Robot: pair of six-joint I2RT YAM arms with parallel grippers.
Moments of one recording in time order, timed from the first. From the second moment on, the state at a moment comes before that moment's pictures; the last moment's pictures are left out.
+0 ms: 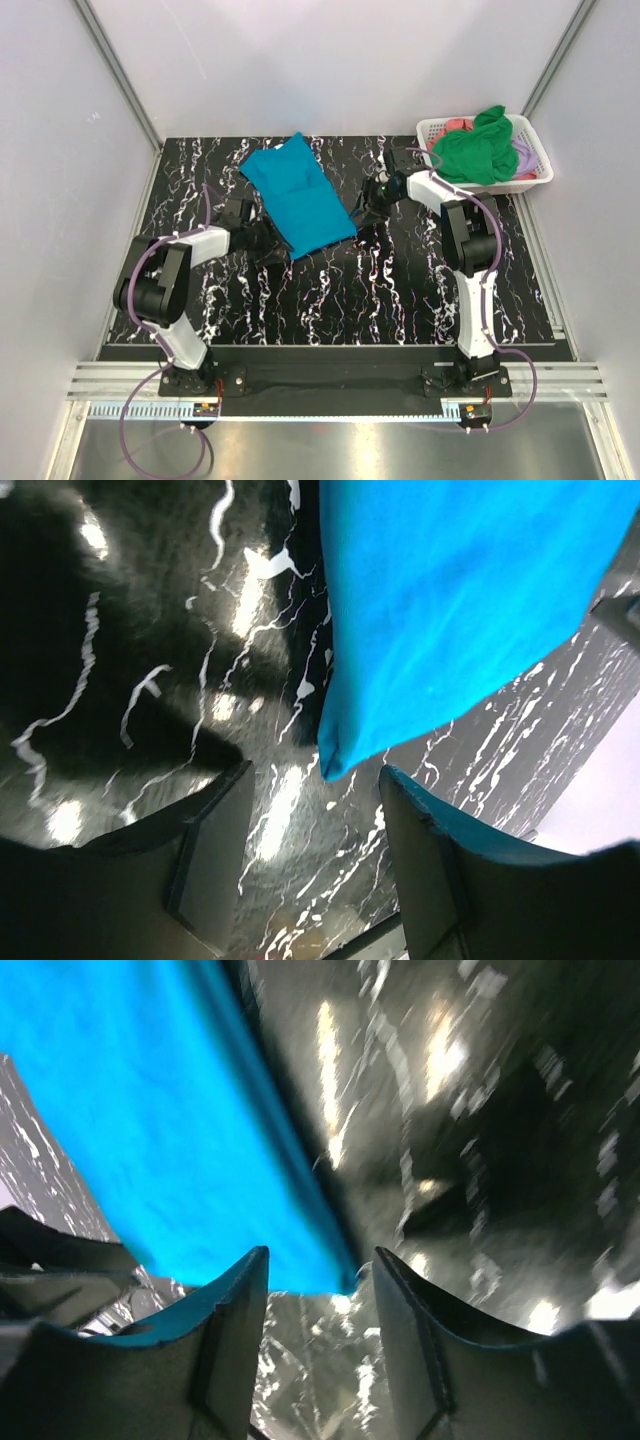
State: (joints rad) left arm -0.24 1.70 0.87 -0.18 0.39 -0.84; right arm 0.30 2.22 1.67 -0.53 -0.47 0.54
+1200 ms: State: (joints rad) left arm -0.19 1.54 0.76 -0.40 0.35 -0.70; right arm 0.46 1.98 1.18 -0.44 -0.58 0.55
